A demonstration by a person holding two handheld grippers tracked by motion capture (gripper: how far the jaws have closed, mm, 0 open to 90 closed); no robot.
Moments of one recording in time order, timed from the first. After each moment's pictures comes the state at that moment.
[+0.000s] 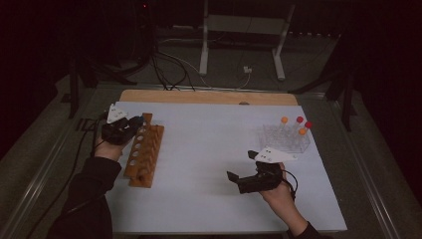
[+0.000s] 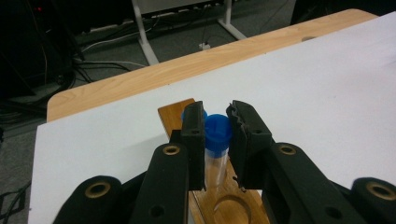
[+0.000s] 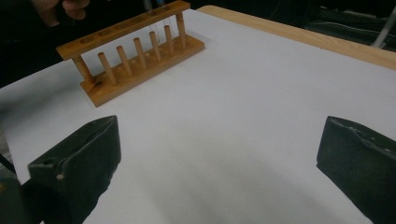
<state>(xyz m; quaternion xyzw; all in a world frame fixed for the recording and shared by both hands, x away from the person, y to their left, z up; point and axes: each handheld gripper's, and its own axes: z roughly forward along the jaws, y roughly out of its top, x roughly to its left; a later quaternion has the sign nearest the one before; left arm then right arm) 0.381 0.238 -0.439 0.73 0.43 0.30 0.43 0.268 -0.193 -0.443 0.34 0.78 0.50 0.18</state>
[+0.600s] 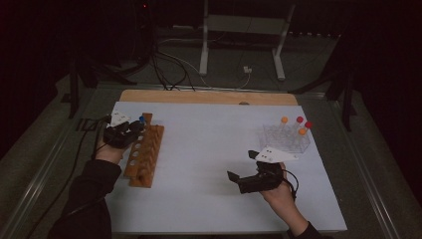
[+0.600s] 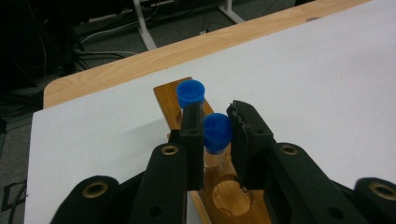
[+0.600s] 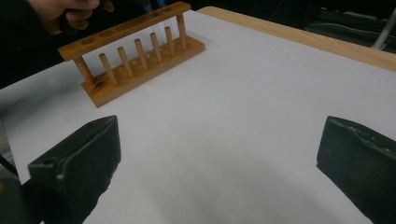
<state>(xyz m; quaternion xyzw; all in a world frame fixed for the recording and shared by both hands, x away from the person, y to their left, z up) 0.378 0.236 -0.447 0.75 0.43 0.30 0.41 0.267 -0.194 -0.441 0.33 0.78 0.50 0.18</state>
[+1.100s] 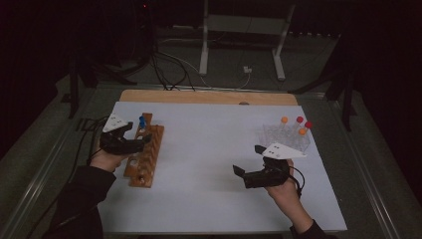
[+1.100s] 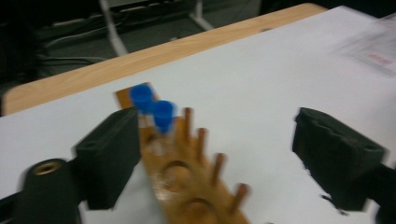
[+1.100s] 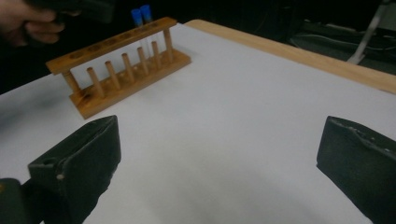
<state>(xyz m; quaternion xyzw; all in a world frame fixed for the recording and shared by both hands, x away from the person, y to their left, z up) 0.344 0.232 -0.430 0.76 0.39 0.25 0.46 0.270 -0.206 -0.429 0.34 0.76 0.51 0.21</state>
